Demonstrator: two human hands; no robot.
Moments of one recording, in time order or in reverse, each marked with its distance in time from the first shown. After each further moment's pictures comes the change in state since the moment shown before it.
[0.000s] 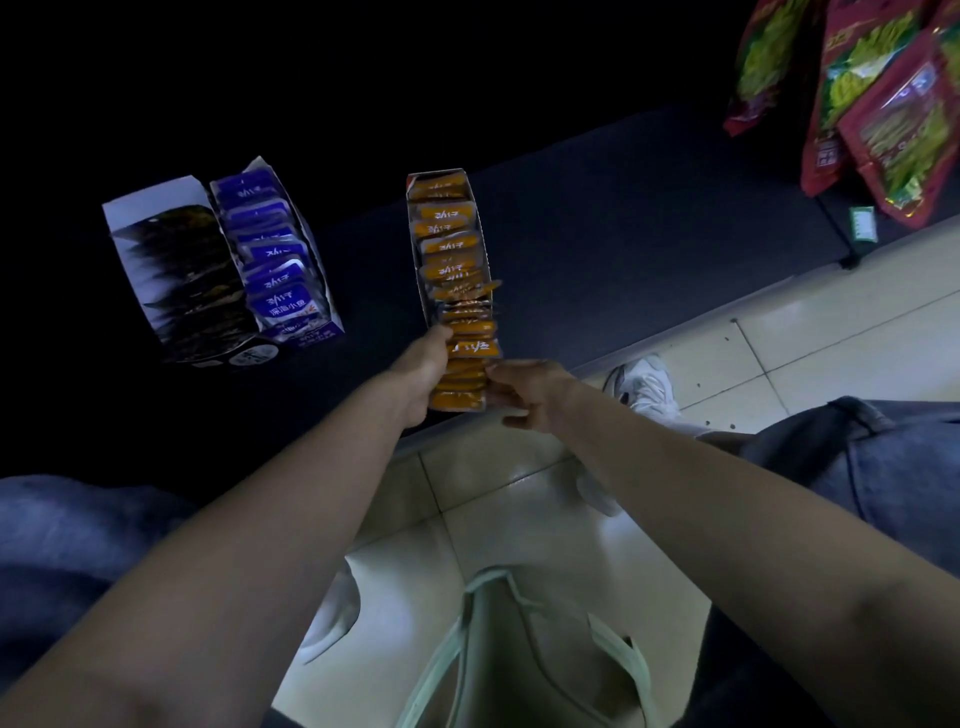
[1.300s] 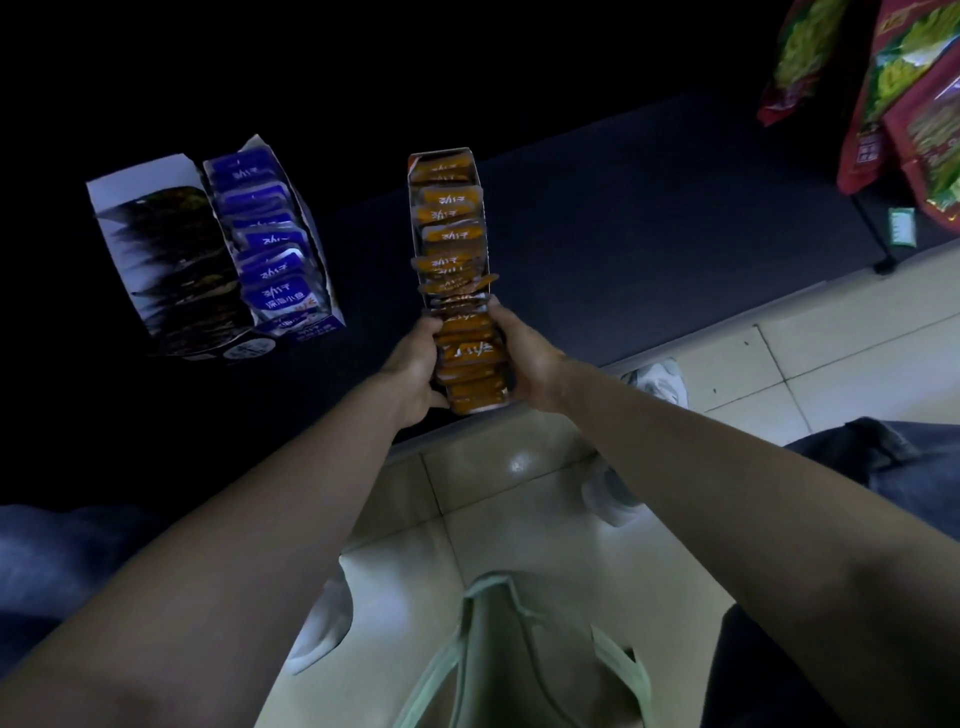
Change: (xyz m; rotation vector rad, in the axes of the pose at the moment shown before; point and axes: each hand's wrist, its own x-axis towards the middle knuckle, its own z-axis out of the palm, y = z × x) left_hand 0.025 -0.005 -0.008 -0.215 -0.020 -0.006; right_hand 0.012 -0.032 0.011 -0.075 -0.287 -0.090
